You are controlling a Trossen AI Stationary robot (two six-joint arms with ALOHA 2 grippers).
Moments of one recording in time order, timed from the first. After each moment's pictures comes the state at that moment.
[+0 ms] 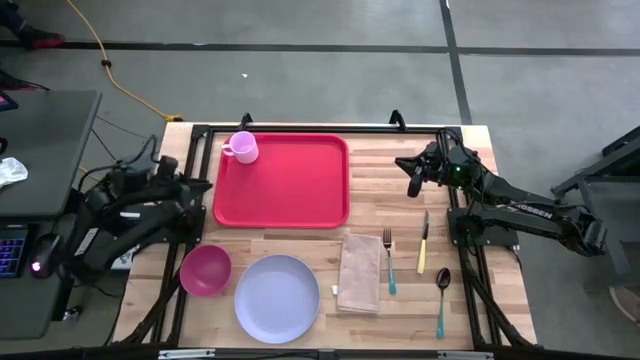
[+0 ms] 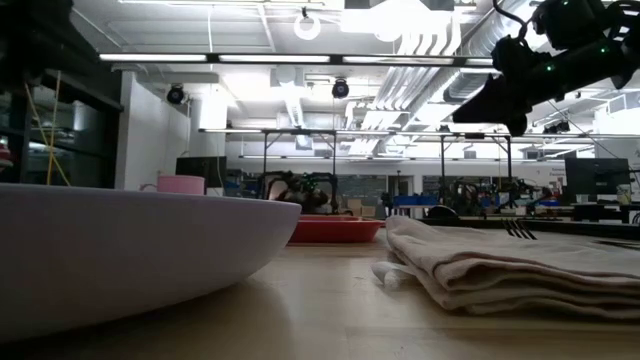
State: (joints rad) left arm 0.75 0.09 0.72 -1.10 0.28 -0.52; right arm -0.58 0.61 0.31 0.06 -0.10 0.23
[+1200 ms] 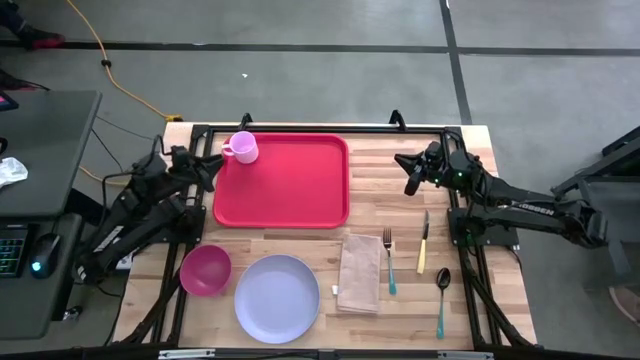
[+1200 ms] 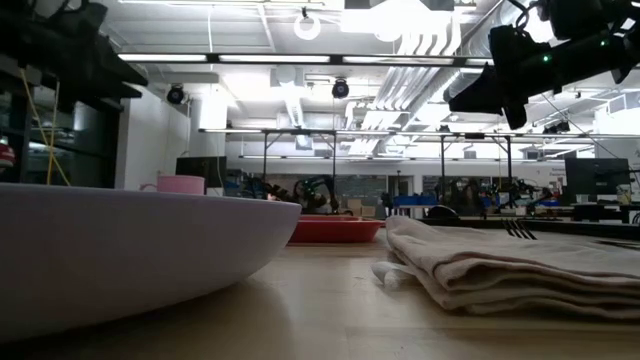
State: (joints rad) left arm 0.75 0.01 0.38 -0.53 0.04 -0.45; right arm -0.46 0.61 0.31 0.14 0.08 0.31
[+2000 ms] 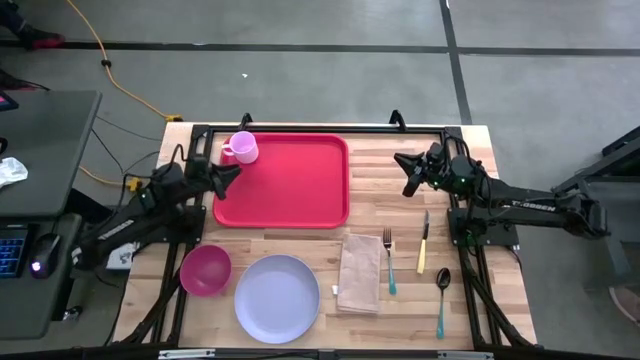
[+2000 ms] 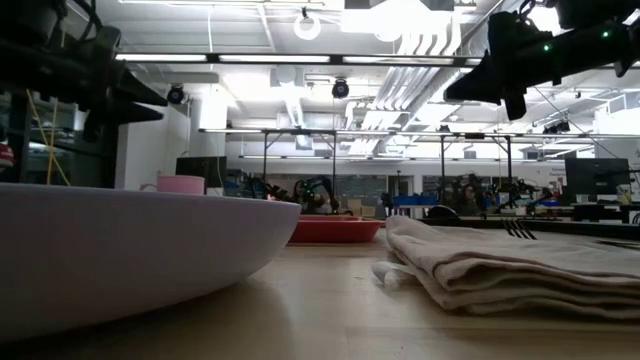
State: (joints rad) left arm 0.53 0.01 0.18 -0.28 -0.03 -0.55; right arm -0.34 0.62 0.31 0.21 0.23 0.32
